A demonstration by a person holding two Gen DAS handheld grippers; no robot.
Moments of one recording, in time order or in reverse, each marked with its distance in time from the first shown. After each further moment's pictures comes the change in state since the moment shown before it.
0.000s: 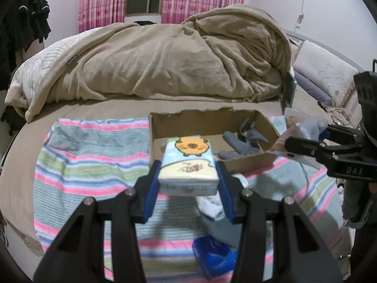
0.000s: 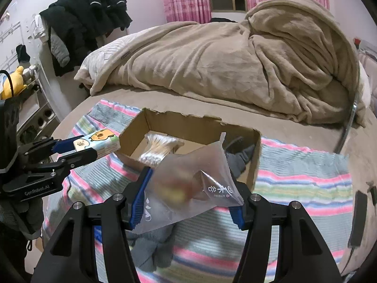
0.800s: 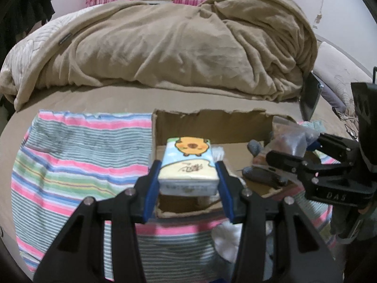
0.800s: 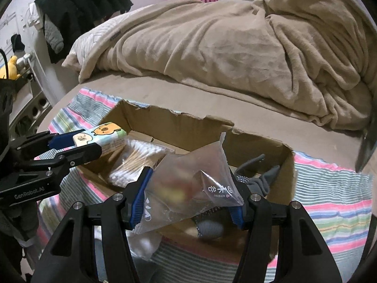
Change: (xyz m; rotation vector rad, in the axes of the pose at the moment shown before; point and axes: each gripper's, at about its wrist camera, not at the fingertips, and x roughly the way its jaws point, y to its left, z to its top) left arm 0.089 0.023 0.020 -0.080 0.083 0.019; right arm 0.101 -0.013 0.021 -0.038 0.088 0.015
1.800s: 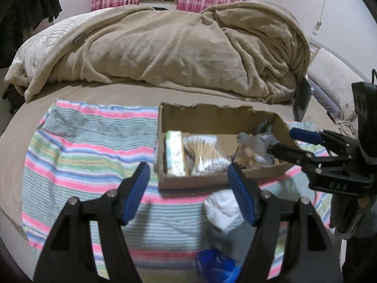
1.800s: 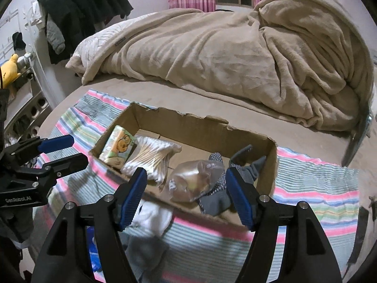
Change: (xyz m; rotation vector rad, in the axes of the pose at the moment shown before) left arm -0.057 0.001 -0.025 -0.029 -0.025 -0.012; right arm -0.048 0.015 -0.013 -0.005 -0.038 -0.041
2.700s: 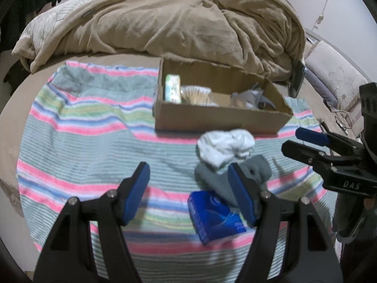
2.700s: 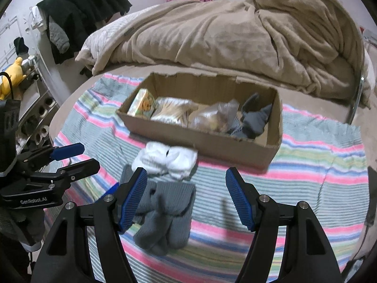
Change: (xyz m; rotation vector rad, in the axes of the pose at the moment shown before) left arm -0.024 -0.004 -0.069 -0.033 0.095 -0.011; right arm -0.028 0.026 -0.065 0.067 0.054 0.045
